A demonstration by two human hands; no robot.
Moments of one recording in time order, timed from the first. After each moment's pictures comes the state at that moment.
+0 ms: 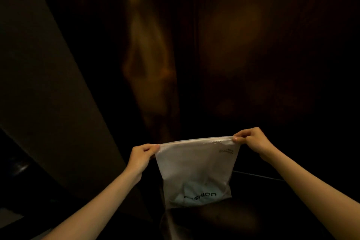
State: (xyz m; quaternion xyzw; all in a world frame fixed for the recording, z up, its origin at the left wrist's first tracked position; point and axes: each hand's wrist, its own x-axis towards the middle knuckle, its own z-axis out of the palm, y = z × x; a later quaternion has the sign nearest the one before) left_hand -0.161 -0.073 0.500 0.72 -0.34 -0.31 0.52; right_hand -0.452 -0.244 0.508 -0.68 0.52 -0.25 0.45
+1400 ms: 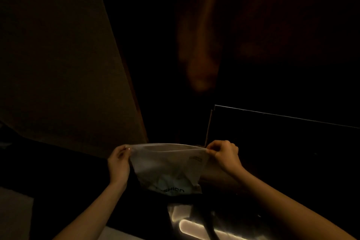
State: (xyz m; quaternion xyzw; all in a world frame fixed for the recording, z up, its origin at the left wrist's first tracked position) left_hand 0.044 -0.045 -0.158 0.74 -0.15 -0.28 0.59; right_hand -0.229 -0.174 -0.149 -0.77 0.53 -0.19 0.30
